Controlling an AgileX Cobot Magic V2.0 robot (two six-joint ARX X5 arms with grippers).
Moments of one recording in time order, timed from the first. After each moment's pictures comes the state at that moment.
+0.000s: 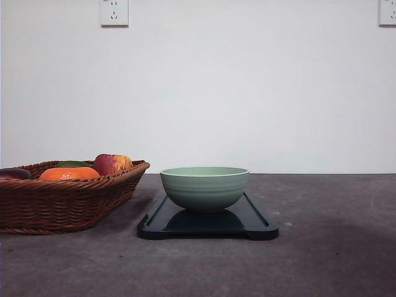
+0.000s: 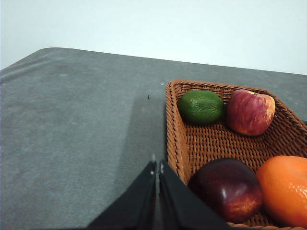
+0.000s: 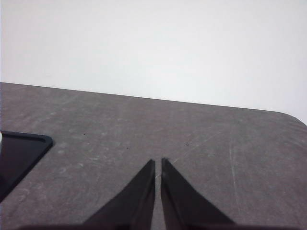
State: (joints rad) left_arx 0.03 0.00 0.03 -0.15 0.00 -0.10; right_arx 0.01 0.00 0.02 0.03 -0.05 -0.05
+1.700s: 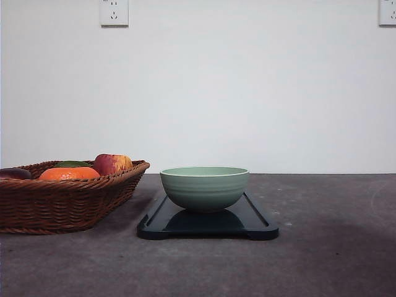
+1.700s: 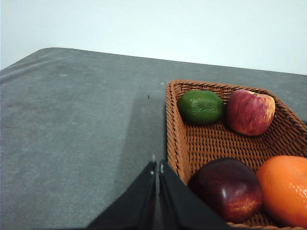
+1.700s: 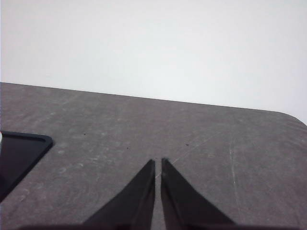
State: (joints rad) left_arx 0.03 0.00 0.03 -0.15 0.00 -0.10; right_arx 0.01 0.00 0.02 0.03 -0.05 -0.05
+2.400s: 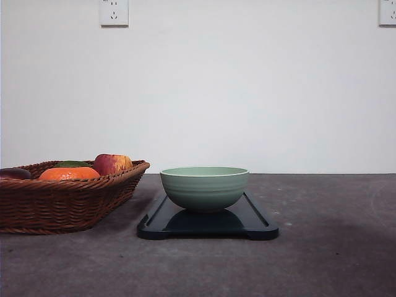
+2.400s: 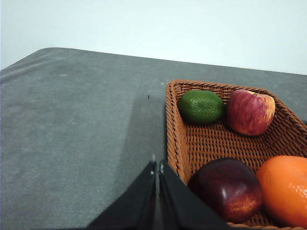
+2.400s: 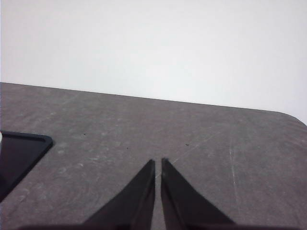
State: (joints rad) left_arx 0.03 0.00 0.03 -0.15 0.00 -0.10; right_arx 0.01 0.00 0.02 0.03 -0.05 -0.05
